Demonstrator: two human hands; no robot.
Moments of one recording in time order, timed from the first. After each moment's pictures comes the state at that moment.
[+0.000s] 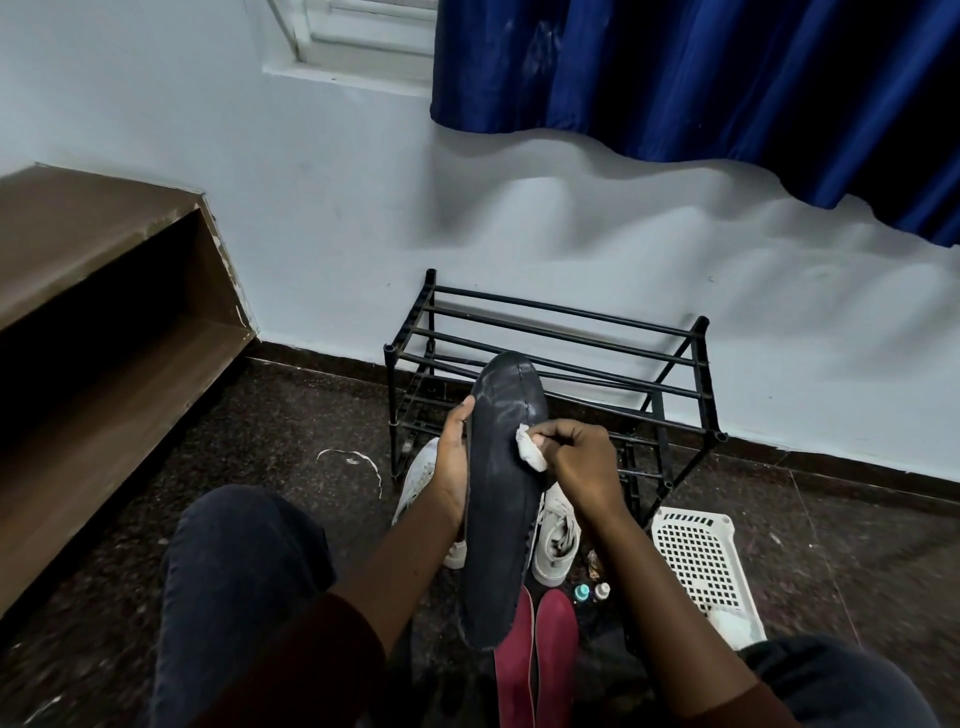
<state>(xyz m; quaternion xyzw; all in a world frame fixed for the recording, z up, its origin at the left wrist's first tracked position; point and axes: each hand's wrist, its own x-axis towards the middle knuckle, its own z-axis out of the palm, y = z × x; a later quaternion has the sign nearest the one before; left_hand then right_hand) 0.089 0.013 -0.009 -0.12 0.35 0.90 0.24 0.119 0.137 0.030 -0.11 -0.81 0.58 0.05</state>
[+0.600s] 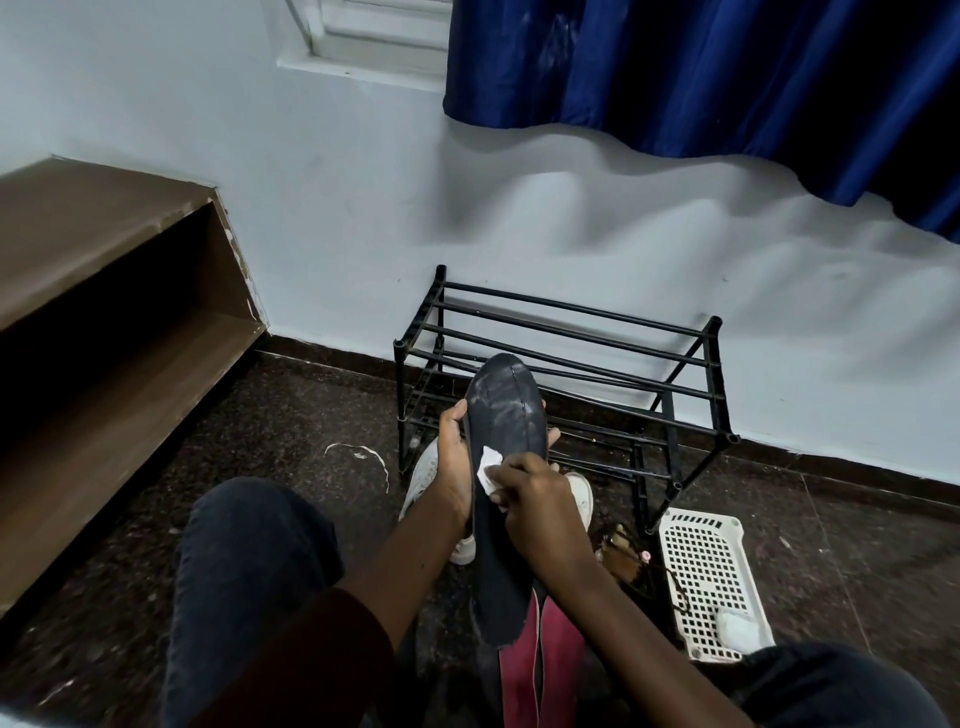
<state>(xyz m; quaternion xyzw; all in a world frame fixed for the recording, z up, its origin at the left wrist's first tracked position) 0.084 0.011 -0.019 -0.14 0.27 0.92 0.24 0.151 0.099 0.001 0.14 -0.93 0.32 0.13</state>
